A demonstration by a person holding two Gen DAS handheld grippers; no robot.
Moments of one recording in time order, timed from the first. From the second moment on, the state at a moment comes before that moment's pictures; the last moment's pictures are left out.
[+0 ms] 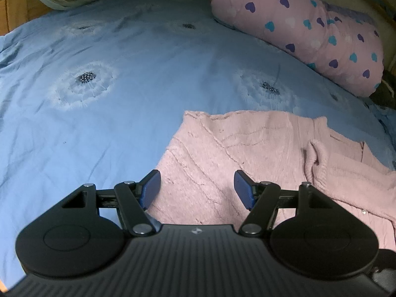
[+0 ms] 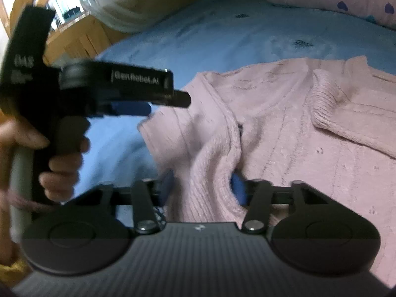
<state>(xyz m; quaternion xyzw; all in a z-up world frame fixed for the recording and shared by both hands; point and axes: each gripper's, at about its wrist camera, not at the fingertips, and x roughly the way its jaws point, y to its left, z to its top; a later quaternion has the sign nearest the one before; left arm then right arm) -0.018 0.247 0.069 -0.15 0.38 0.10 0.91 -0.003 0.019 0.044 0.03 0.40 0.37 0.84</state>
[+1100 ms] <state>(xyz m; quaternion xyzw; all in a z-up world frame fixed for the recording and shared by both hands) -0.014 0.231 0.076 -0.13 0.36 0.10 0.92 0.043 -0.069 0.206 0.04 0.23 0.28 0.93</state>
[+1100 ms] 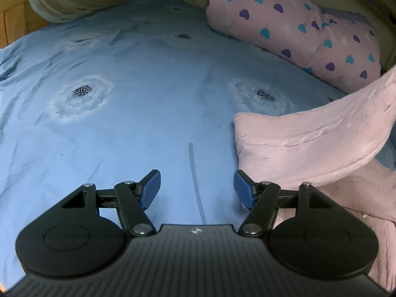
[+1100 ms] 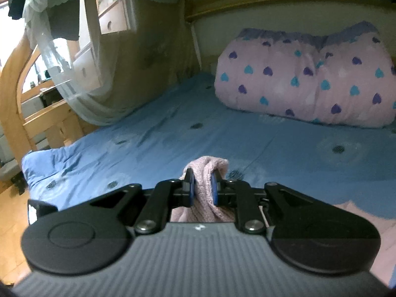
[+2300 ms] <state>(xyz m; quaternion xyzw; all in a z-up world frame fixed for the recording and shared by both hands) 0.024 0.124 0.074 -0.08 0.36 0.00 0.93 0.063 -0.213 0.130 -0.03 0.30 0.12 0.95</state>
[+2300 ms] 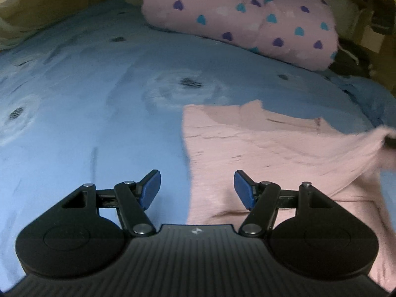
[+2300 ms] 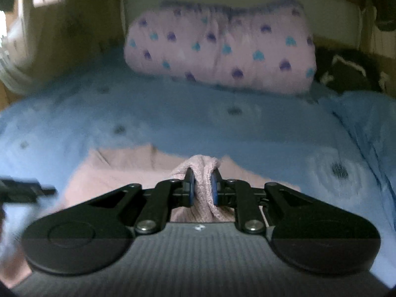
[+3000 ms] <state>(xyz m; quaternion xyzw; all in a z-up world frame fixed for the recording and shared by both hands) 0.092 0.046 0.043 0.02 0.38 -0.05 0.92 0.067 -0.281 0.049 0.02 0.32 0.06 0.94</state>
